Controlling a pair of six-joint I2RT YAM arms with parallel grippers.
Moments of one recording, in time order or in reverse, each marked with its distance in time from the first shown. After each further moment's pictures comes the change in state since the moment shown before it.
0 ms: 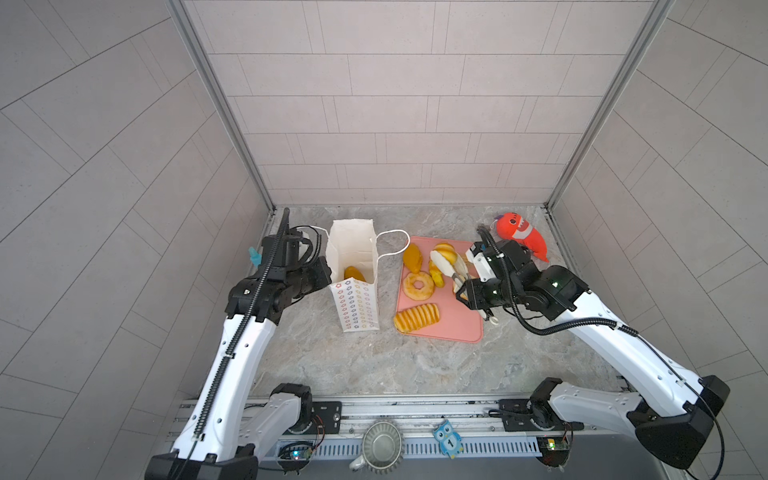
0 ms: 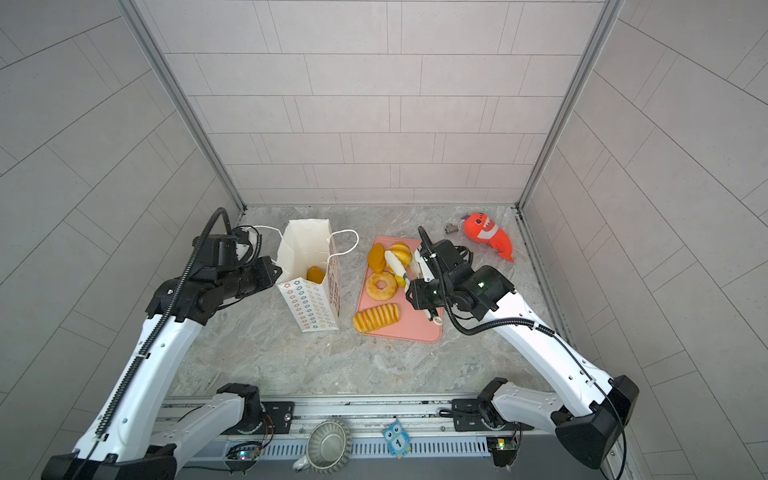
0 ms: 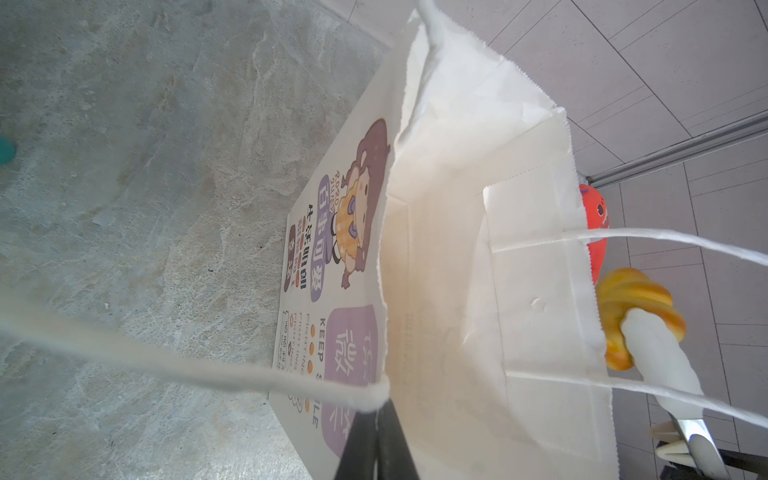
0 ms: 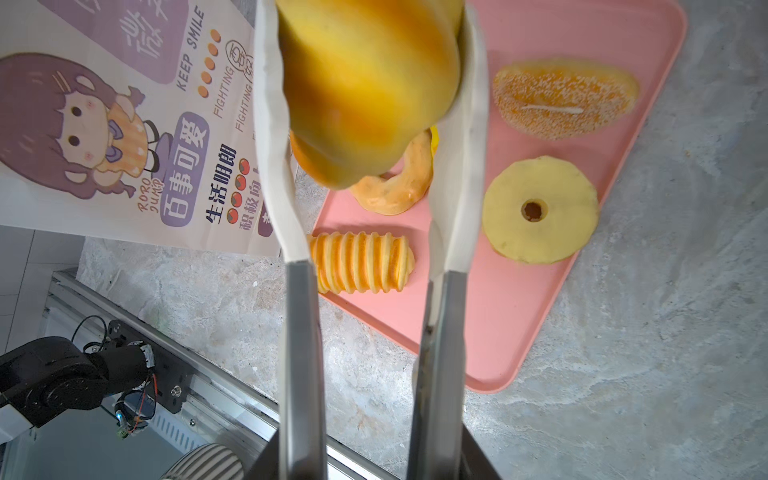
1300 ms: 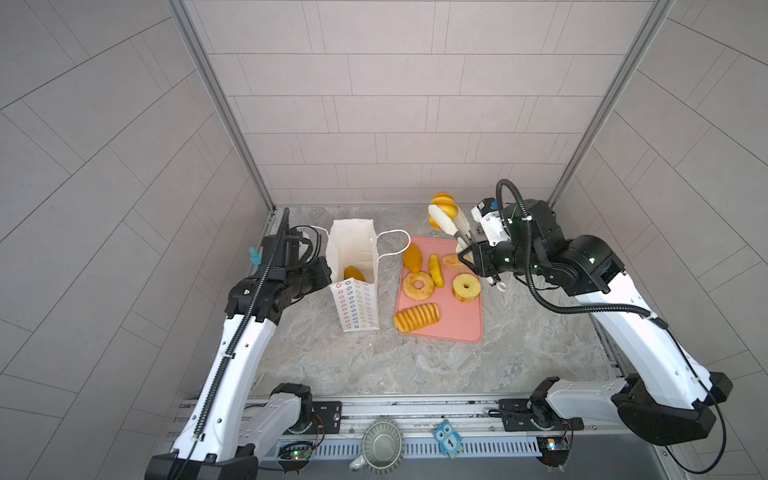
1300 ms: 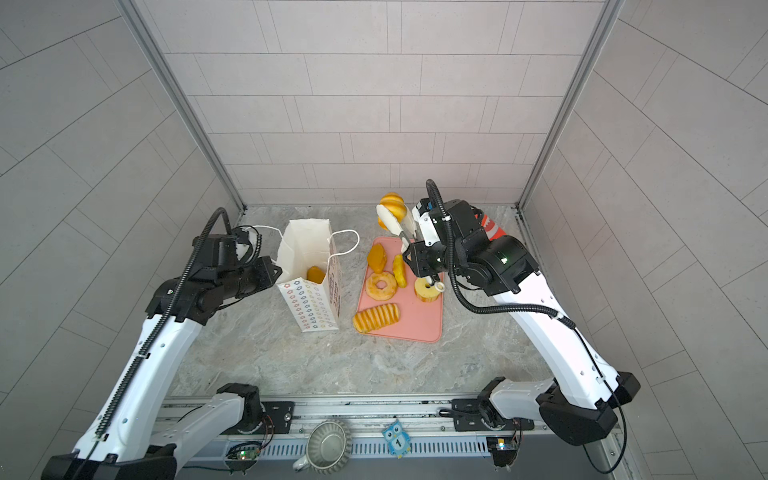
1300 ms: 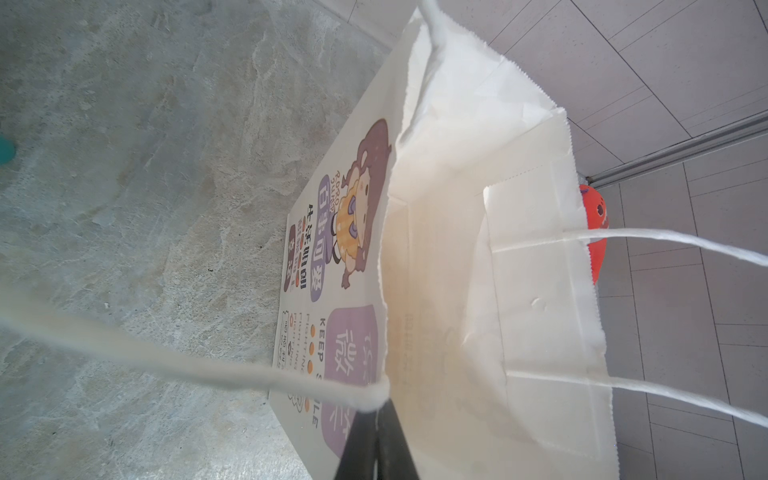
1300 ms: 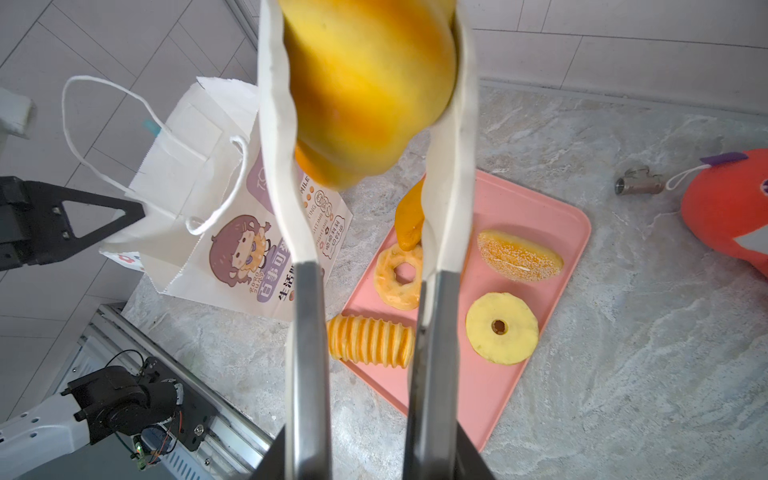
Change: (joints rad) left arm 0.000 0.000 0.000 0.000 0.000 -0.001; right arm -0.011 0.143 0.483 -0.130 0.026 -0.127
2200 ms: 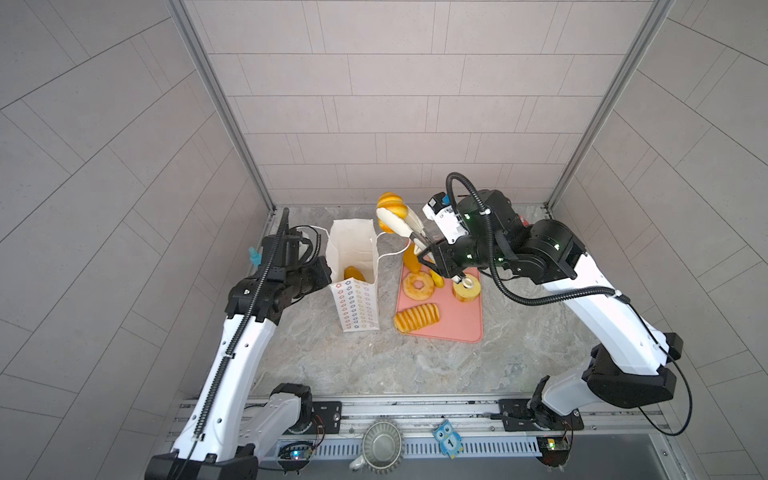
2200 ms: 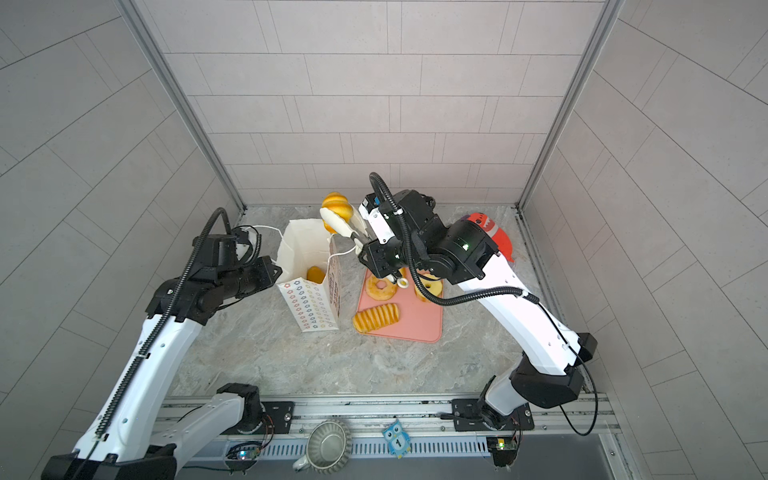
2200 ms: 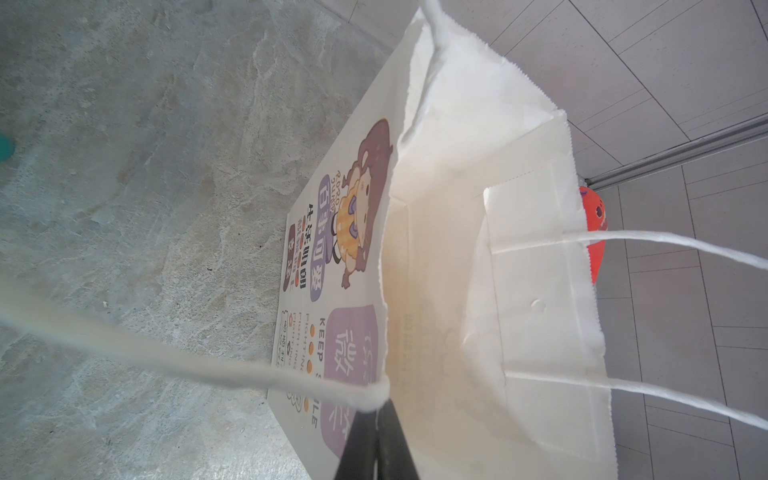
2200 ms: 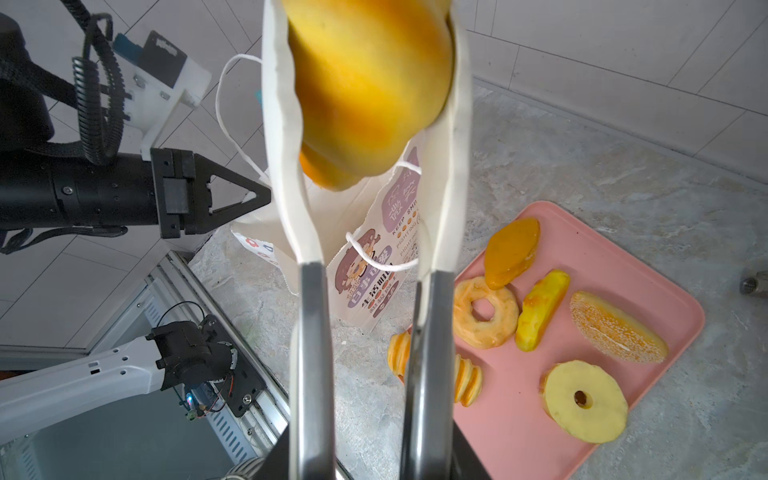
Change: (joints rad) left arm 0.000 0.000 0.000 0.001 0.000 -0.008; right arm 0.257 0.245 0.327 -0.067 0.027 -0.030
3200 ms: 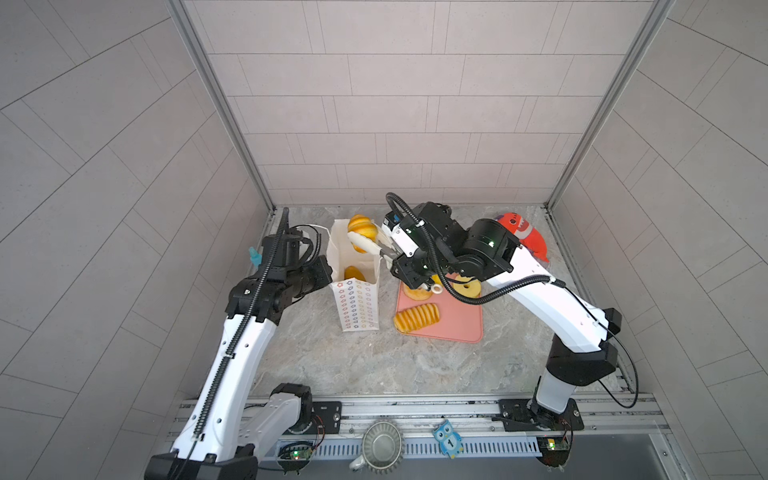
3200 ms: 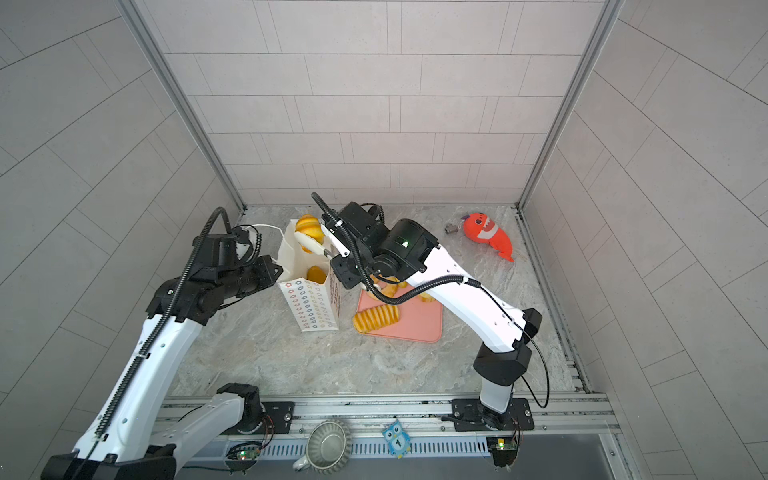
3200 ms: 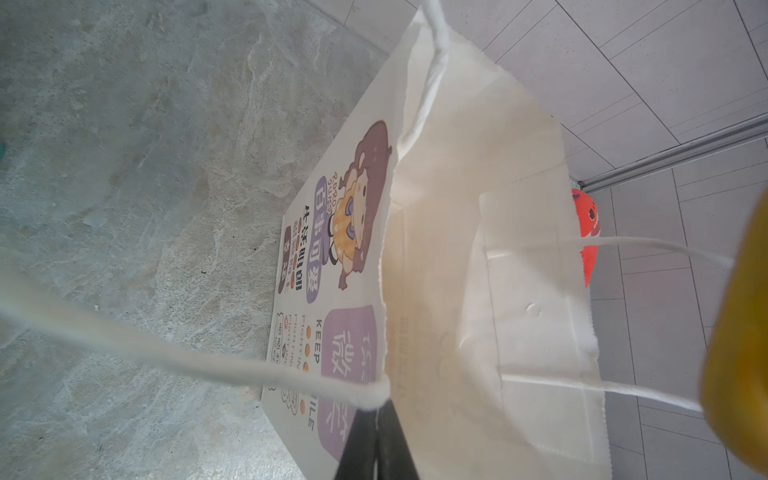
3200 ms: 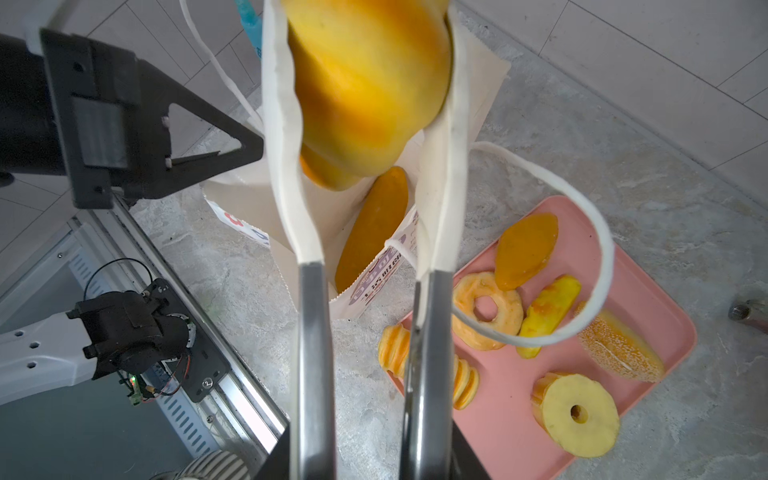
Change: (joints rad) left arm 0.000 0.000 0.000 0.014 0.003 -0.011; right arm 0.119 0.246 0.176 -0.099 0.121 -0.049
